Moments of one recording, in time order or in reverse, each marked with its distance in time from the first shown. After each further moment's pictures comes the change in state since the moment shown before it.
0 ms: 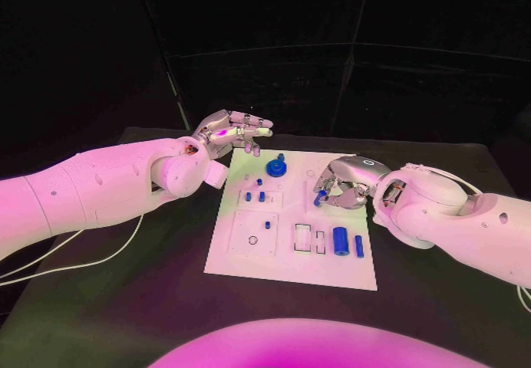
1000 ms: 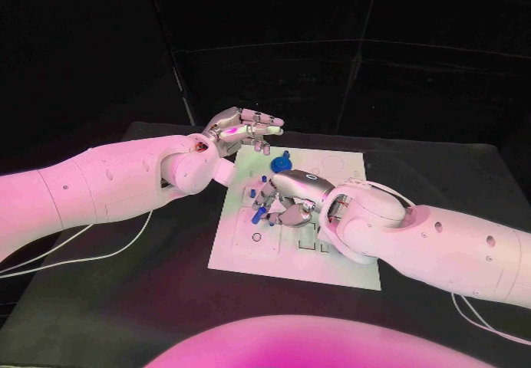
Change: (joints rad) left arm 0.000 0.016 0.000 0.012 0.000 0.000 0.000; left_hand 0.000 0.000 0.000 0.000 0.000 0.000 0.000 0.000 0.000 0.000 0.000 0.000 0.000 0.000 0.000 0.000 -0.001 0.000 0.000 0.000 -0.004 -0.001; right arm -0.062 0.230 -0.004 -0.002 0.093 -0.055 0.099; right_hand 0.003 -0.003 0.023 -0.012 -0.002 0.003 -0.003 -0.002 -0.003 0.000 0.000 -0.017 -0.001 0.000 0.000 0.000 -0.001 0.000 0.000 0.000 0.004 0.002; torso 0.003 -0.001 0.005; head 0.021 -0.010
